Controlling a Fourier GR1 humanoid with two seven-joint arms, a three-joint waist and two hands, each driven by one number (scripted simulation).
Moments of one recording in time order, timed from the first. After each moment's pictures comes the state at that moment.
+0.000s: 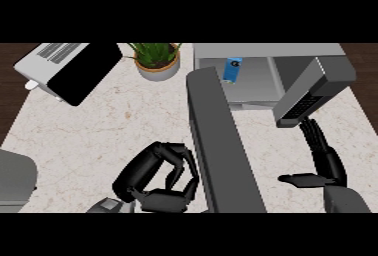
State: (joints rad) left arm -0.11 0.00 -0.39 -1.68 -0.09 -0.24 -0.02; right arm -0.29 -0.26 -0.23 -0.58 0.09 0.23 -0.96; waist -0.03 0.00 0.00
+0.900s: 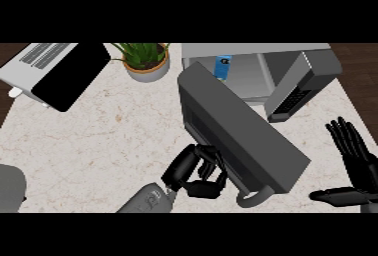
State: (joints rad) left arm -0.38 0.00 -0.70 -1.03 0.02 0.23 -0.40; right arm -0.05 -0.38 -0.14 -1.11 -0.10 0.40 -0.81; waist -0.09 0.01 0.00
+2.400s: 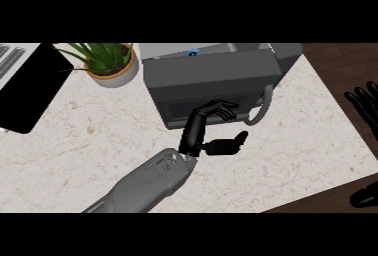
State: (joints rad) left arm -0.75 0.00 -0.84 -0.87 0.64 0.68 -0.48; right arm -0.10 -0.56 -0.11 -1.53 -0.38 0.56 -0.51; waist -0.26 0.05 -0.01
